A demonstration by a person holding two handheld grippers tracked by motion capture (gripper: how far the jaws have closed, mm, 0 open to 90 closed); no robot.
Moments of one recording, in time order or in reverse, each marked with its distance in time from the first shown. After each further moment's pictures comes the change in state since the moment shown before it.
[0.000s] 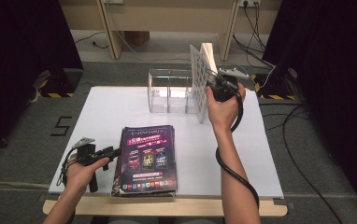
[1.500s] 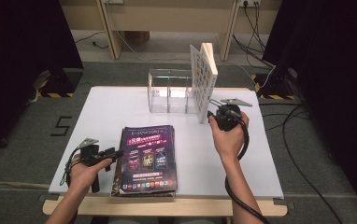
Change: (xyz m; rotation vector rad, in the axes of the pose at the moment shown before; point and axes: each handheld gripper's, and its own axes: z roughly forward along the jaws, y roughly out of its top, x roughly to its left) left arm -0.001 -0.005 0.011 0.037 0.041 0.026; right arm -0.010 -0.075 -0.028 0.168 0.065 0.006
